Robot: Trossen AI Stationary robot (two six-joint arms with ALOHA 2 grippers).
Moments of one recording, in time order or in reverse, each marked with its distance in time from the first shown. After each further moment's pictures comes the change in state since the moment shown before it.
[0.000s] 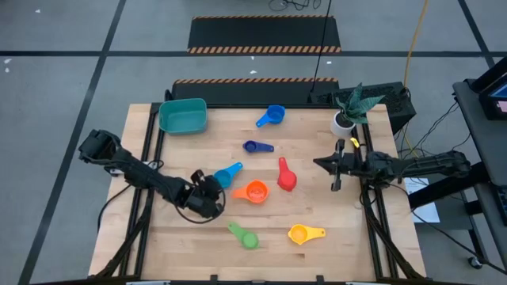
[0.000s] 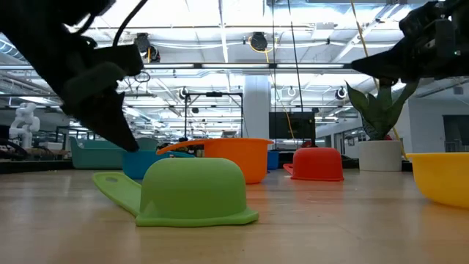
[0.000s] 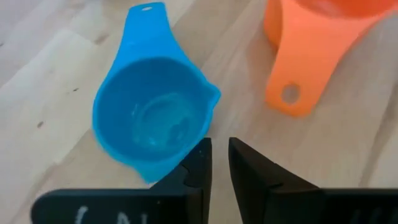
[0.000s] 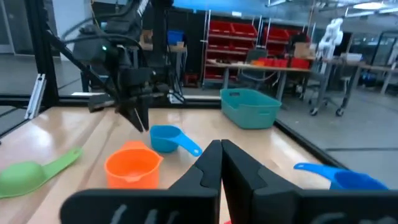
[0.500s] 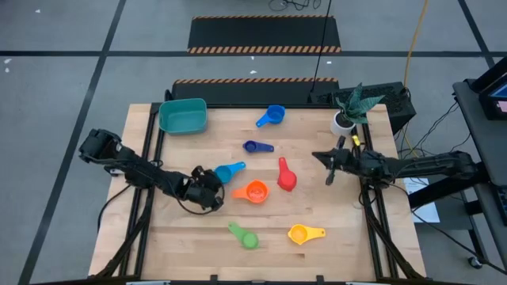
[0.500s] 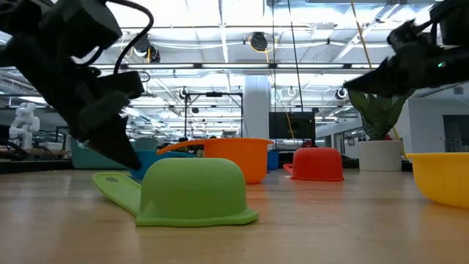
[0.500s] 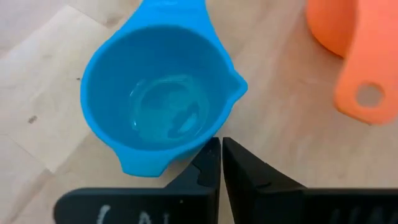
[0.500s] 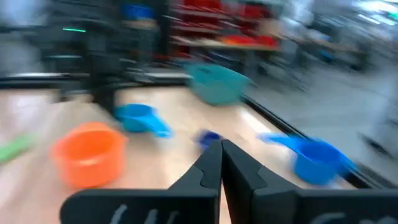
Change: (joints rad) left arm 0.104 0.000 -0.156 0.242 0.043 0.067; right arm -0.068 0.132 0.000 0.013 0.157 0.068
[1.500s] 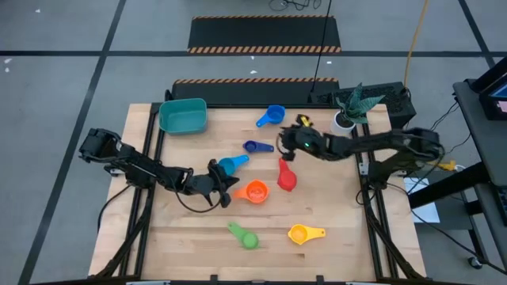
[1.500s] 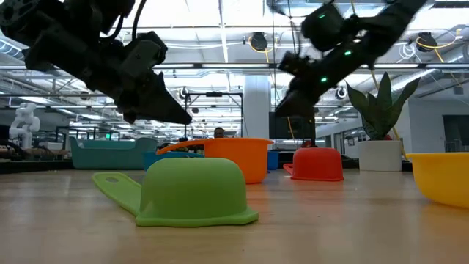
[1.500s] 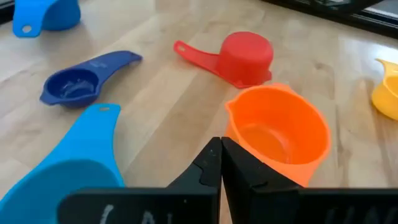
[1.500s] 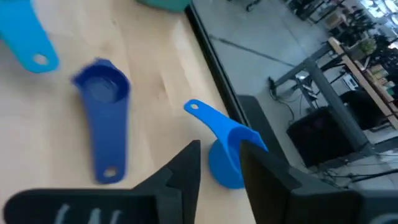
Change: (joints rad) left arm 0.078 -0.009 -0.022 0.501 0.050 0.348; right arm -0.254 1.064 0.656 -0.027 0.044 -0.434
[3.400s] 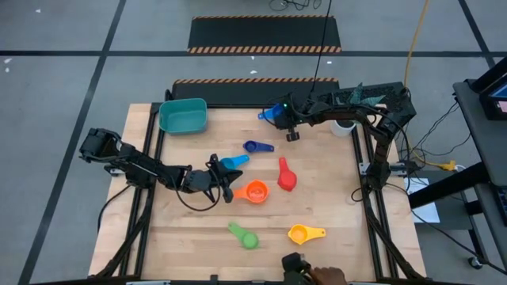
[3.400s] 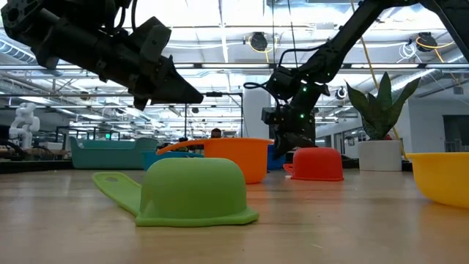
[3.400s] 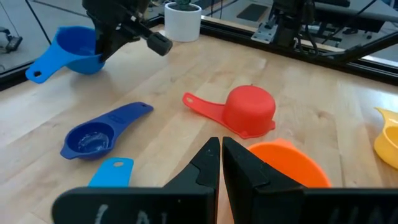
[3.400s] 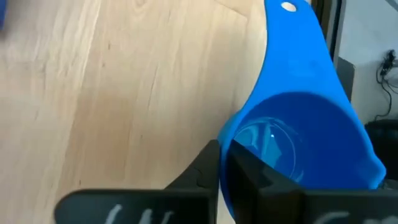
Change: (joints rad) left arm 0.027 0.000 0.000 0.171 -0.065 0.102; right arm -0.382 0.398 0.424 -0.472 -0.415 -0.463
